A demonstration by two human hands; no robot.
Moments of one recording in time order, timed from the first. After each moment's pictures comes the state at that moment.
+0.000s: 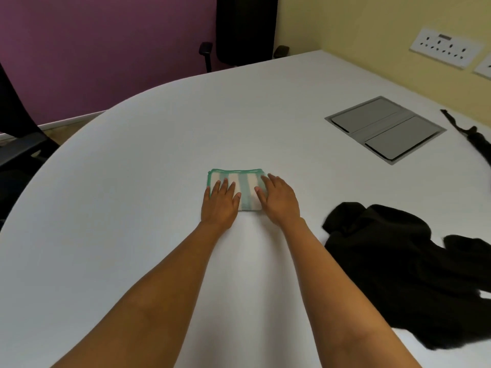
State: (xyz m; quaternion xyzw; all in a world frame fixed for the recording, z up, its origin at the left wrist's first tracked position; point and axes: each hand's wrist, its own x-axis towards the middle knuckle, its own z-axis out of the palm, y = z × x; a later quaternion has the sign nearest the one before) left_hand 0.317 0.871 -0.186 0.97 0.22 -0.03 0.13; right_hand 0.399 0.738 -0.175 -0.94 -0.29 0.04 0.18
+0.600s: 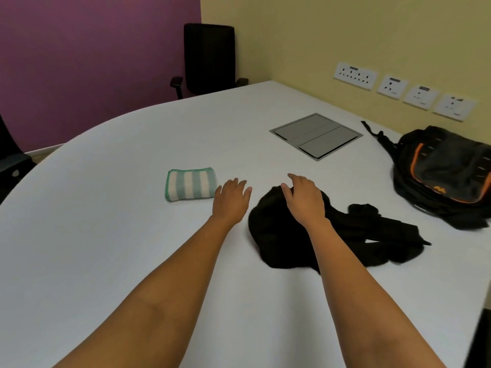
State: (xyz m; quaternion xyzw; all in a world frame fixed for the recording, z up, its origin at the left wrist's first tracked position) left_hand 0.265 0.687 -0.090 0.97 0.13 0.06 0.21; right_hand 0.331 0.515 -0.076 -0.96 -0.20 -0.08 0.19
